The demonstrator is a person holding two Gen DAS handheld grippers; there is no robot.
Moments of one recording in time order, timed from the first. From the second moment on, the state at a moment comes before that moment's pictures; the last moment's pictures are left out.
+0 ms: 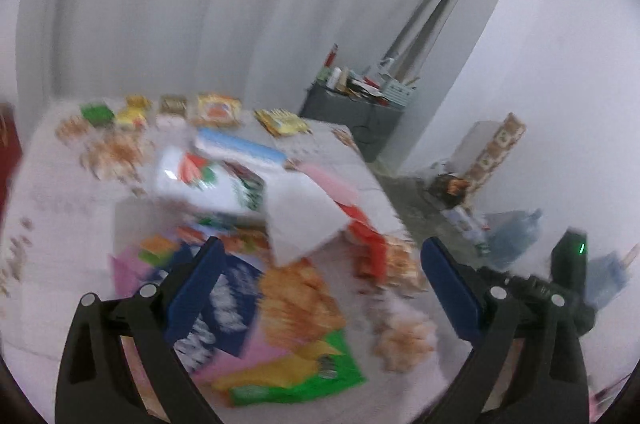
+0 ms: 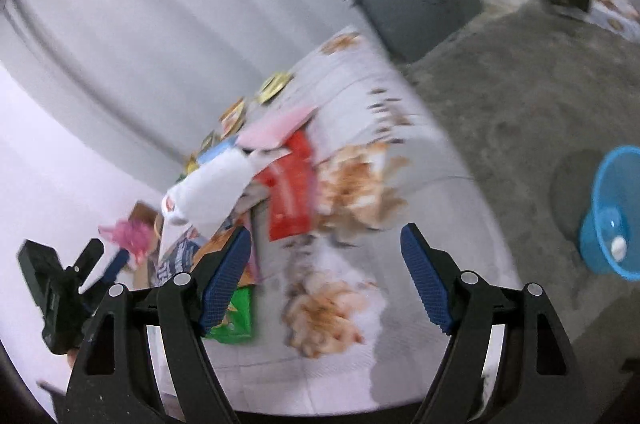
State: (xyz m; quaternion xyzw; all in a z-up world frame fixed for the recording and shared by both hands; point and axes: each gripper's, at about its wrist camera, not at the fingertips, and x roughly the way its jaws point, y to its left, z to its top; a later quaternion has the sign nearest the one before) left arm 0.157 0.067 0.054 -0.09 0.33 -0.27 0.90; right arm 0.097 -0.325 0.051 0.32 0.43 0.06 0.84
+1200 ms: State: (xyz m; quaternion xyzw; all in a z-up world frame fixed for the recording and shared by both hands) left arm 0.186 0.007 0.019 0.07 0.34 -0.29 0.89; right arm 0.148 -0.268 0.022 0.26 0.50 0.05 0.82
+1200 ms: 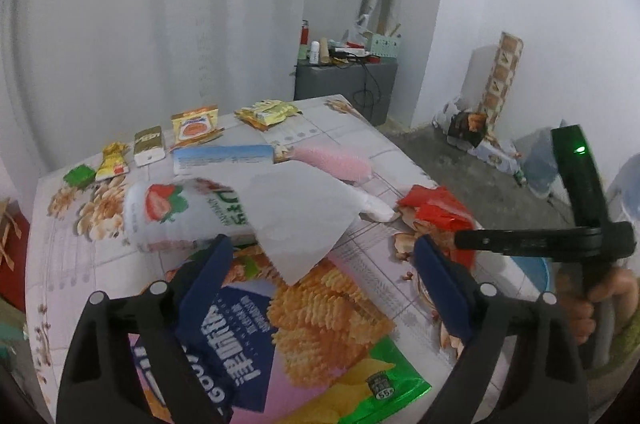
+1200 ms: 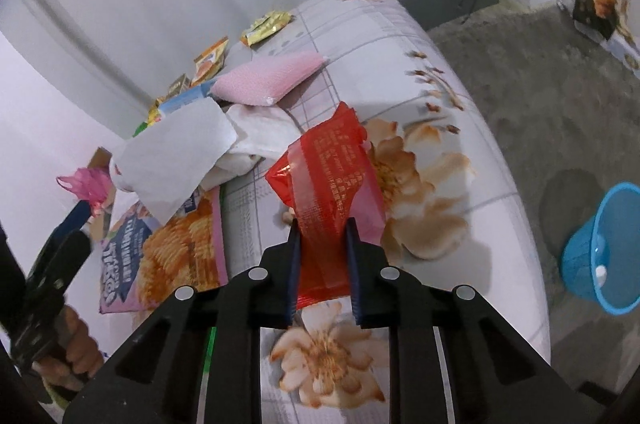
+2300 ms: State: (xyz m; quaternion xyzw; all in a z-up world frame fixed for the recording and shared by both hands) left arm 0.318 -0.191 -0.041 0.40 0.45 -0.26 0.76; right arm 0.134 -0.307 -0.001 0.32 0.48 0.07 0.81
